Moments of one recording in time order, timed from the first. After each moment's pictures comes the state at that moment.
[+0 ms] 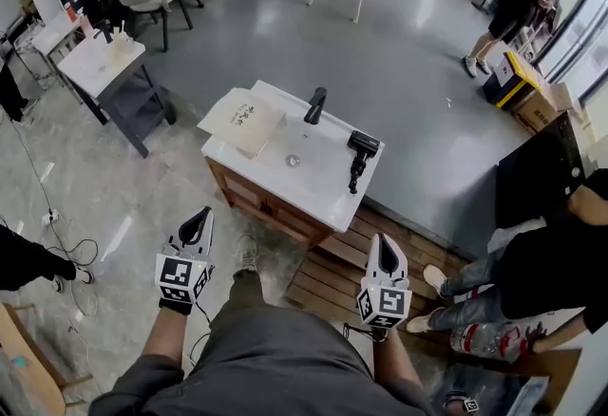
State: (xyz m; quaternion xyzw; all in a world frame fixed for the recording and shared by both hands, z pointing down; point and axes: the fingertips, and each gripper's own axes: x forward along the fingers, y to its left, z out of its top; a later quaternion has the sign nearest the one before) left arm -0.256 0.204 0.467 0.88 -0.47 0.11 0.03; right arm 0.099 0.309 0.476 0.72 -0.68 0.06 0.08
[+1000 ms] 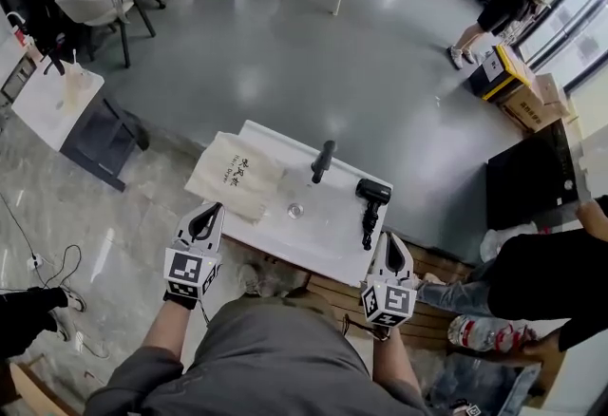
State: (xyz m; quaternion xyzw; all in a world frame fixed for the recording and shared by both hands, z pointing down) left arm -0.238 -0.089 0.488 0.92 -0.37 0.11 0.05; right arm 0.092 0.068 0.466 0.78 -0.61 0.07 0.12
